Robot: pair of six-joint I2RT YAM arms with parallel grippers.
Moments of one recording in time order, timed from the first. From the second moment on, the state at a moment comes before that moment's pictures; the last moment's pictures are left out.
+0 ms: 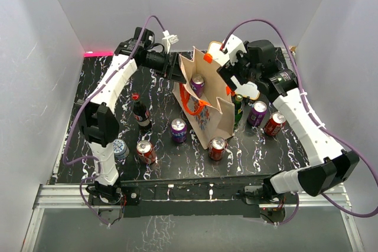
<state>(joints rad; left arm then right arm) -0.32 1.98 1.99 -0.92 0.89 -0.01 0.40 1.36 1.54 -0.69 -0.05 -0.47</state>
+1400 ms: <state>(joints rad) -0.24 2.01 1.99 -0.62 0.78 -0.37 0.01 1.41 1.29 -0.79 -0.20 -0.47</state>
